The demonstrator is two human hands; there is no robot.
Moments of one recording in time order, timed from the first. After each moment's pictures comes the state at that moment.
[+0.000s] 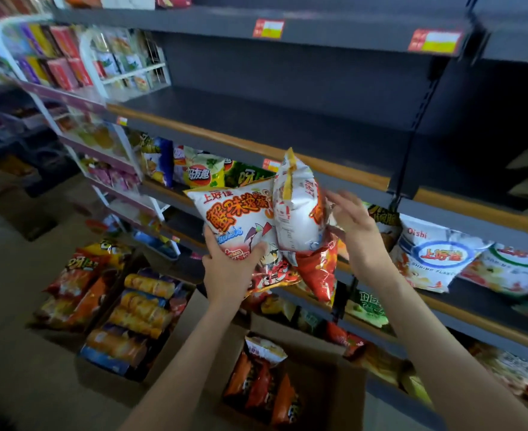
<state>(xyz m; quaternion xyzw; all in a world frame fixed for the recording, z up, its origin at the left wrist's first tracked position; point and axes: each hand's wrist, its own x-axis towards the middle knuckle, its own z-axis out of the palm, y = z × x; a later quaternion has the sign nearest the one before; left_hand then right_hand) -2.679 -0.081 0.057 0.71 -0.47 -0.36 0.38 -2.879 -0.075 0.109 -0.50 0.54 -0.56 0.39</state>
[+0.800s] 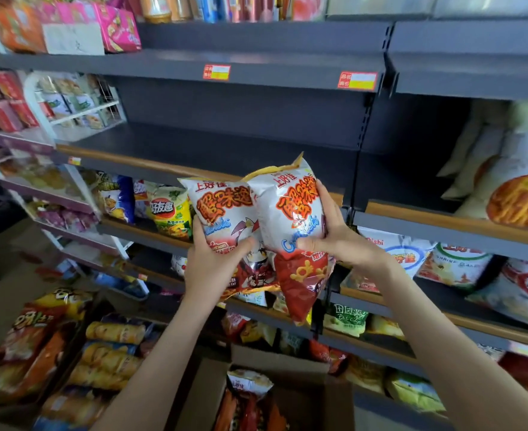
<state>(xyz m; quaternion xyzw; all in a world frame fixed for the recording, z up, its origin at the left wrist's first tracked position) -2.693 -0.115 0.101 0.61 -0.57 -0.38 0.40 -2.926 -0.082 0.134 -0.61 0.54 -0.42 0.41</state>
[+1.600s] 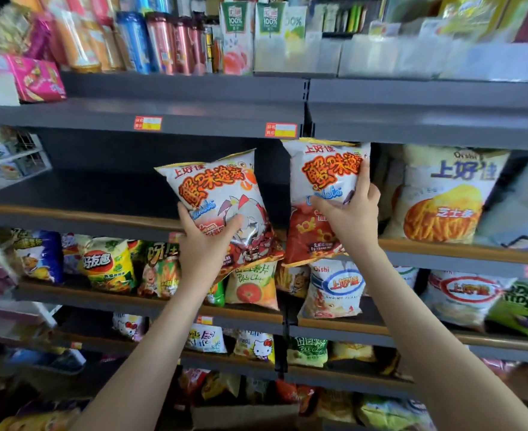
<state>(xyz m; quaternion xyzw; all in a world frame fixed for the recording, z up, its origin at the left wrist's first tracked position) -2.783 -0.168 0.151 0.47 -0.61 -0.41 0.48 -2.999 -0.076 0.196 -0.39 0.74 -0.54 -0.03</state>
